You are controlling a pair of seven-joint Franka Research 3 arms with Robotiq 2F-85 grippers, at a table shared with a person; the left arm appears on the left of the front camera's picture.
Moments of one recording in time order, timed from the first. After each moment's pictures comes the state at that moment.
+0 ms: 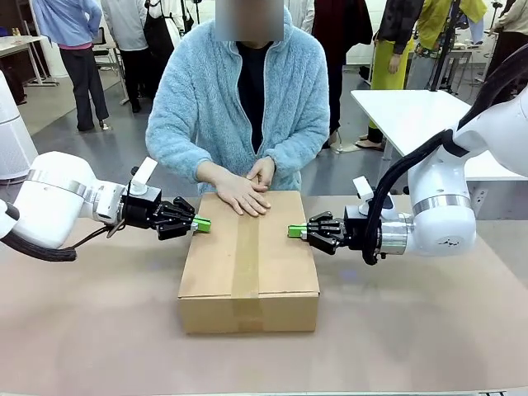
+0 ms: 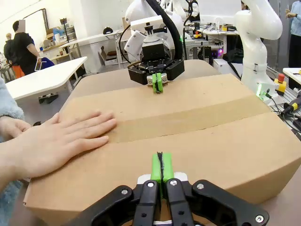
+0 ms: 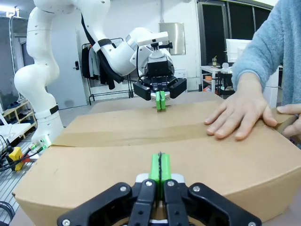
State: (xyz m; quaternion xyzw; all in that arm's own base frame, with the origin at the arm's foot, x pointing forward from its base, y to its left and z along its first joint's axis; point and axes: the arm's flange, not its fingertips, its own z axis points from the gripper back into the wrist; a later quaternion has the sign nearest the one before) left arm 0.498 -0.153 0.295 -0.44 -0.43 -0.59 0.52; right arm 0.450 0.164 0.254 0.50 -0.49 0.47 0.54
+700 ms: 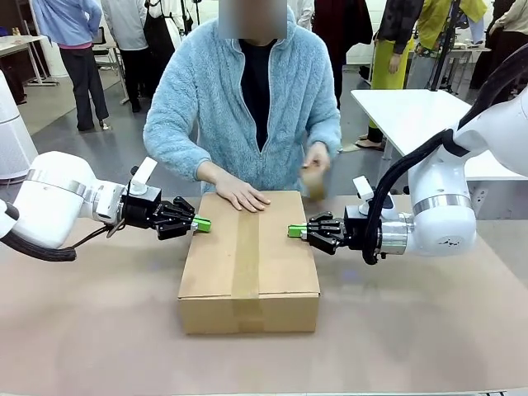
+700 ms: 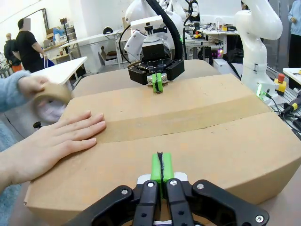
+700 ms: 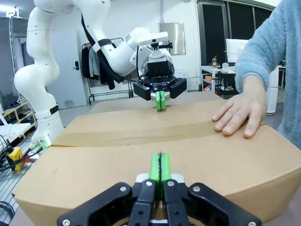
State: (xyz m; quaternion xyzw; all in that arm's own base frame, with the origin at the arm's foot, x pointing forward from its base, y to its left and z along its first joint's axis) left arm 0.498 -0.153 0.295 -0.44 -0.43 -0.59 0.52; right arm 0.450 0.164 0.254 0.50 -0.49 0.47 0.54
